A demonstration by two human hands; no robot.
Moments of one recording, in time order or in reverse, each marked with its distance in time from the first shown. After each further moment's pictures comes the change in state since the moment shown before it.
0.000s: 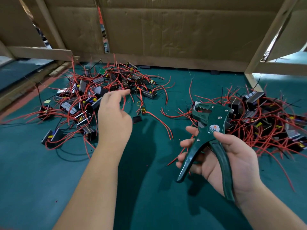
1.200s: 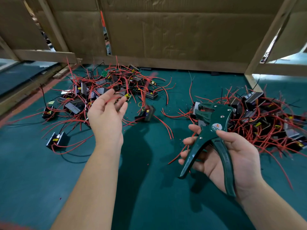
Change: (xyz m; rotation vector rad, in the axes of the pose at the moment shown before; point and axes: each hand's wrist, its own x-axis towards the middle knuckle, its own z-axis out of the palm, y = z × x) left_hand 0.007 0.007 0.002 -0.981 0.243 -0.577; right_hand -0.001 -0.005 -0.001 -0.004 0.023 -0.005
